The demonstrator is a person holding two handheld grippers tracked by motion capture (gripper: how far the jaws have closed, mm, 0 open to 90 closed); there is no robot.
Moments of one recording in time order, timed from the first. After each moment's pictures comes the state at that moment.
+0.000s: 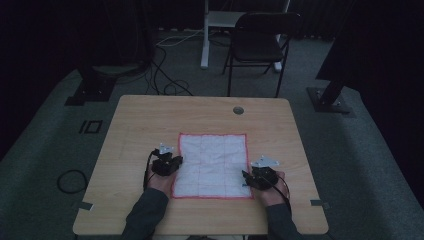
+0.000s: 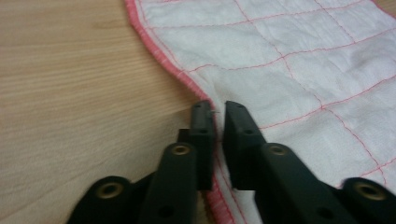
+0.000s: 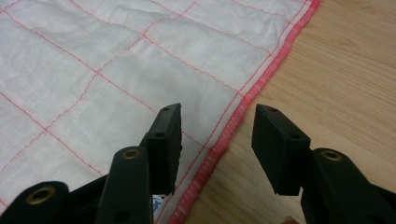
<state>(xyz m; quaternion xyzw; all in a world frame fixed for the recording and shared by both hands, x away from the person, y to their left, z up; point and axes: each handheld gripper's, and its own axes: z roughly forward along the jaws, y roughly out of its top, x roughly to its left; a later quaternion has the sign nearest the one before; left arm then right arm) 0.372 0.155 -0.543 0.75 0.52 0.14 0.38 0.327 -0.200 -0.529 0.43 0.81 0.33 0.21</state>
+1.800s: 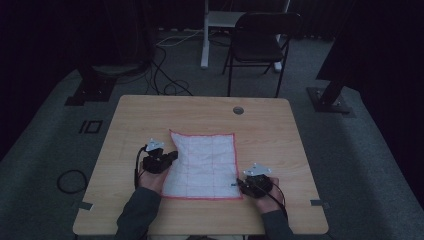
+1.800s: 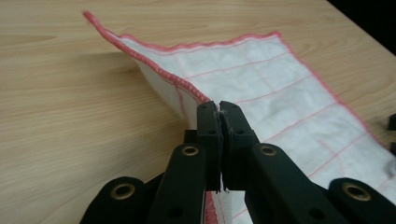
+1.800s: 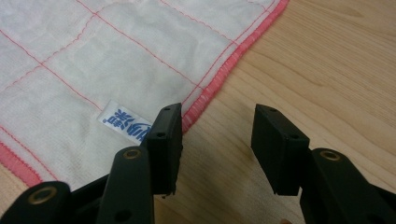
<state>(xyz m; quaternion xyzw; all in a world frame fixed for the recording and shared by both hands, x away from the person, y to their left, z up) 0.358 0.171 -0.499 0.73 0.50 0.13 0.44 0.307 -0.182 -0.538 0.40 0.83 0.32 0.21</state>
